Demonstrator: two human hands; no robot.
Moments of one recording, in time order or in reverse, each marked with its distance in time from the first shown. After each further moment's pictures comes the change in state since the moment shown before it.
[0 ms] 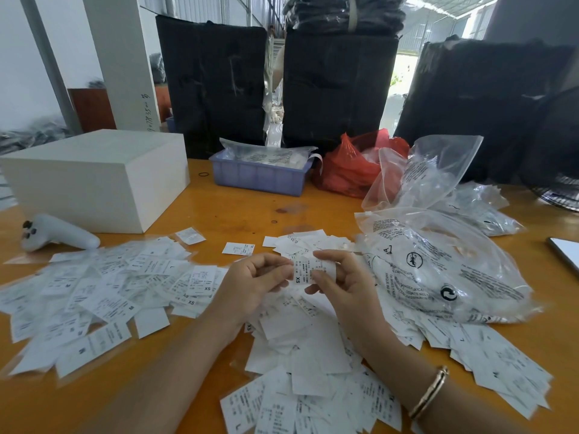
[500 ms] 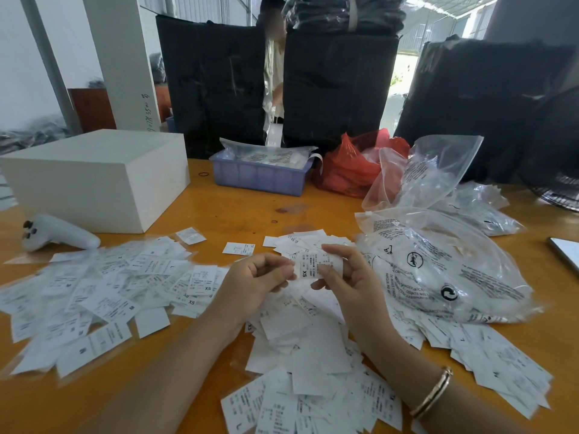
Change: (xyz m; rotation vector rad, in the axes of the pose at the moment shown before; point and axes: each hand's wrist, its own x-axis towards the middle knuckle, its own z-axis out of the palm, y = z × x) left_hand -0.001 0.001 0.001 0.008 -0.001 -0.006; right_hand 0.003 -0.001 -0.004 -0.013 0.061 -0.032
